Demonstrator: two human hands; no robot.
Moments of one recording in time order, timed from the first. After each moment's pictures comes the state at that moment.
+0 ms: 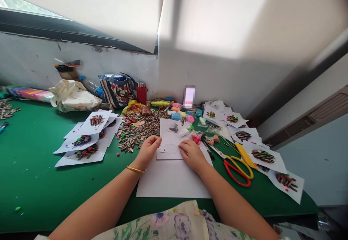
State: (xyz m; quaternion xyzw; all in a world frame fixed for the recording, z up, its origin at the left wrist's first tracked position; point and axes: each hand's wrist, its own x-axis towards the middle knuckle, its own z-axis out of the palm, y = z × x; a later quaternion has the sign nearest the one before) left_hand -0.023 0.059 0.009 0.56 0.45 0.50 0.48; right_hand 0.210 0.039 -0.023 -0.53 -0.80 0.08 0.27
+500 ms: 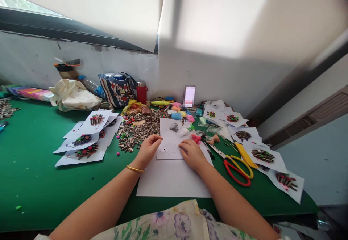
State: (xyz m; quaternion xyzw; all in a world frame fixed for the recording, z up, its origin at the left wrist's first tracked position) left_hand -0.024 0.057 0.013 0.57 0.46 0.50 0.47; right_hand 0.210 0.040 -0.024 -0.54 -0.79 0.08 0.27
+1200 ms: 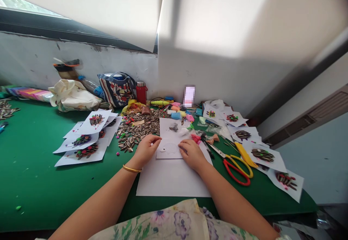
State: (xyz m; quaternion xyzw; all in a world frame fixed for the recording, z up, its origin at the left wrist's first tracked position) left_hand -0.038 0.069 0.007 0.71 0.48 0.43 0.29; right_hand 0.210 0.039 -0.022 -0.54 -0.79 0.10 0.27
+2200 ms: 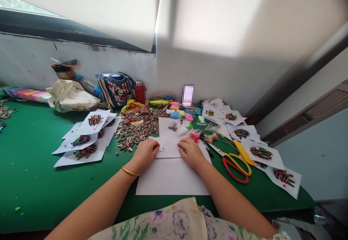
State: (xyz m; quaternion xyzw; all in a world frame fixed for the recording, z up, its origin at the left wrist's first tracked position) left_hand -0.044 0.057 0.008 0.83 0.49 0.23 0.13; right_hand 0.211 0.041 -0.026 -0.53 -0.79 0.10 0.28
